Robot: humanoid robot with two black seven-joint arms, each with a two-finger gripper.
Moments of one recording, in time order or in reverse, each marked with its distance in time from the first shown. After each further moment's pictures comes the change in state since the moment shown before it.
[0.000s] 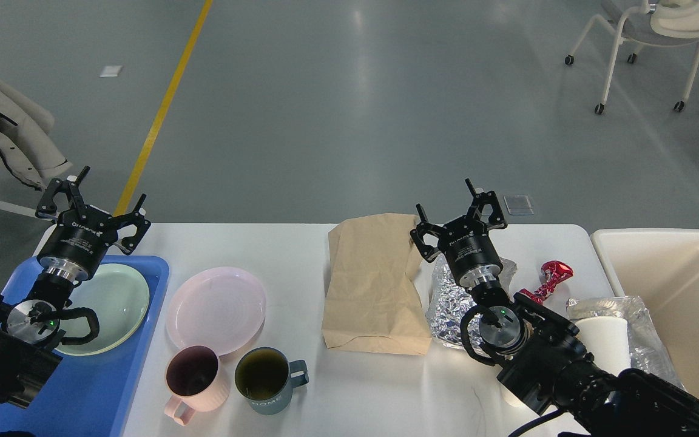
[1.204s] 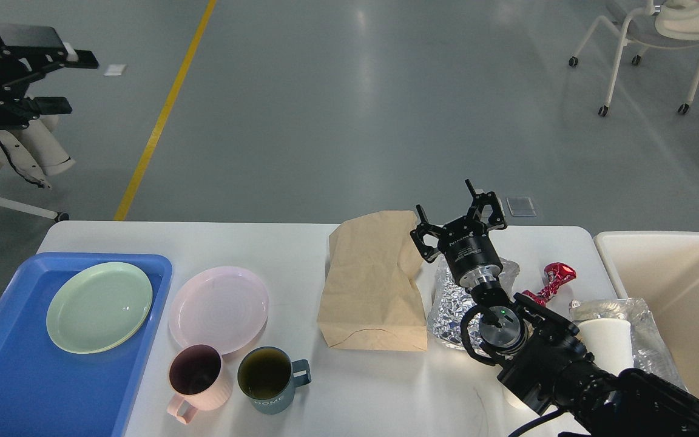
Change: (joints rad) left arm -1.443 0.554 2.120 -0.926 0.620 0.296 -0.442; right arm 0.000 0.000 0.000 -0.001 0.000 0.000 0.000
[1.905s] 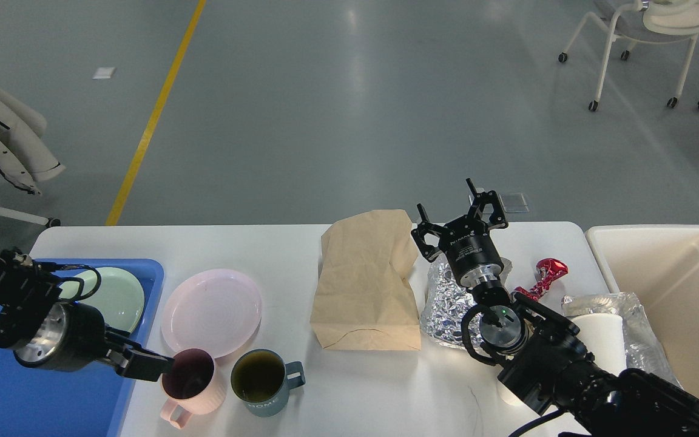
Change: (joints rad) left arm 0.268 -0.268 0.153 -0.598 0.500 0.632 0.385; right arm 0.001 0.000 0.000 0.001 0.000 -0.001 0.000
